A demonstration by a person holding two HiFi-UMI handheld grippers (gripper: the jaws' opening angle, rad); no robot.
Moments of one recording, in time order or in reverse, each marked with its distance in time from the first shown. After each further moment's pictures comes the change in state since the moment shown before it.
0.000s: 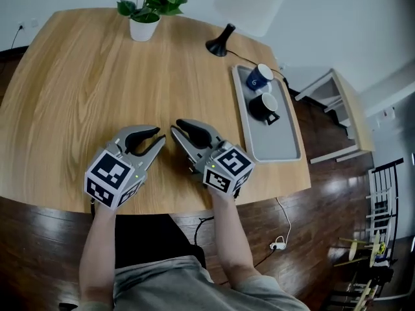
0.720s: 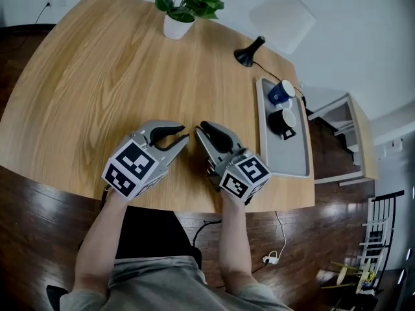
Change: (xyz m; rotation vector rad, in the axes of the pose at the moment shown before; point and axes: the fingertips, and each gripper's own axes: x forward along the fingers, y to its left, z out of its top) left arm -0.001 0.000 -0.001 0.000 0.006 0.000; right arm 0.000 0.001 0.002 0.001 0.001 -0.003
